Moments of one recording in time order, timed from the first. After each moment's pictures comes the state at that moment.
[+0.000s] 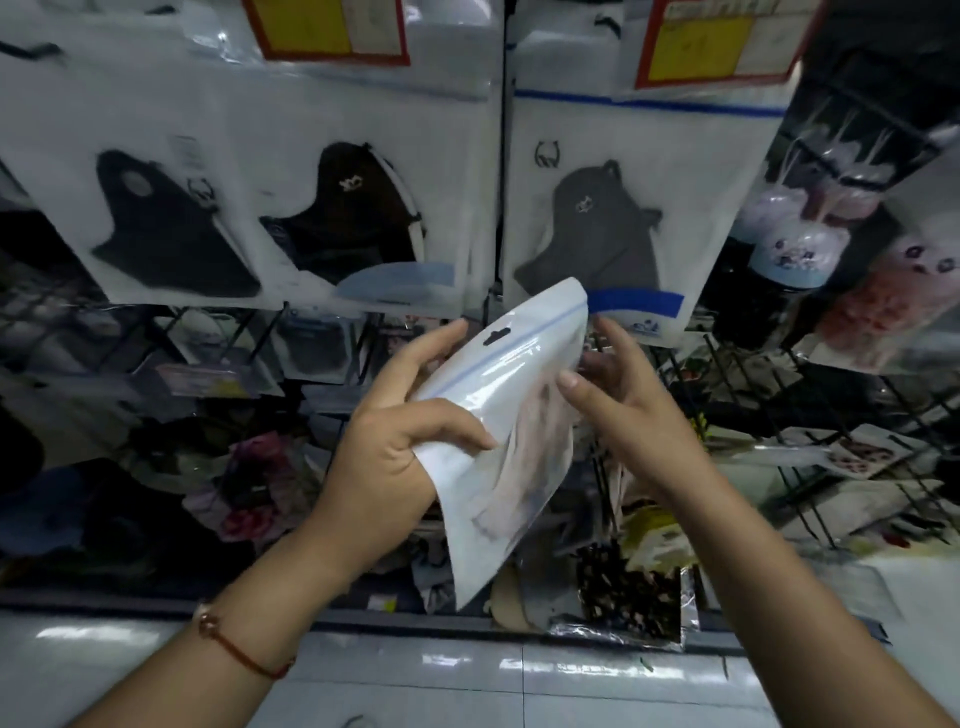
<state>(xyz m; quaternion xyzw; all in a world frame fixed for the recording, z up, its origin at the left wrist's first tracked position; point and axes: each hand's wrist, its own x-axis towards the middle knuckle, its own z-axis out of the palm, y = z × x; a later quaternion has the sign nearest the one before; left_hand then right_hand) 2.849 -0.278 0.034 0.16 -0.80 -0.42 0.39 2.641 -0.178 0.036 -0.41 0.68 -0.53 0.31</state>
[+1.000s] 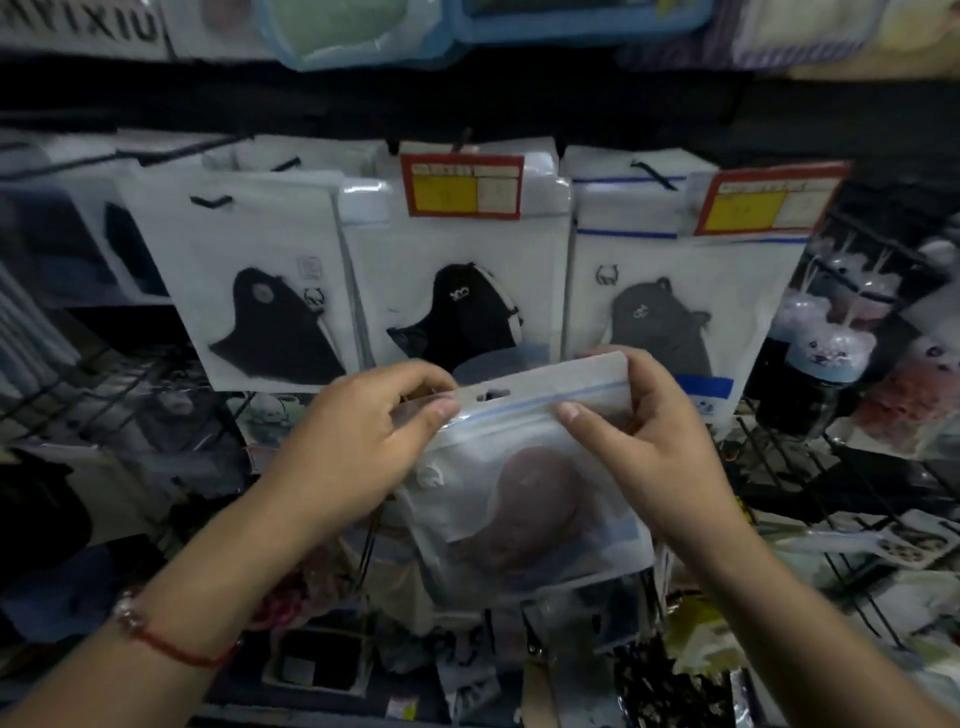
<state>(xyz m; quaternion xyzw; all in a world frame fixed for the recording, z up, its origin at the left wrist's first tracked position) 2.904 -0.343 0.119 0.28 -0.87 -0.26 0.31 2.710 -0.206 0.108 -0.47 0.59 -0.62 0.21</state>
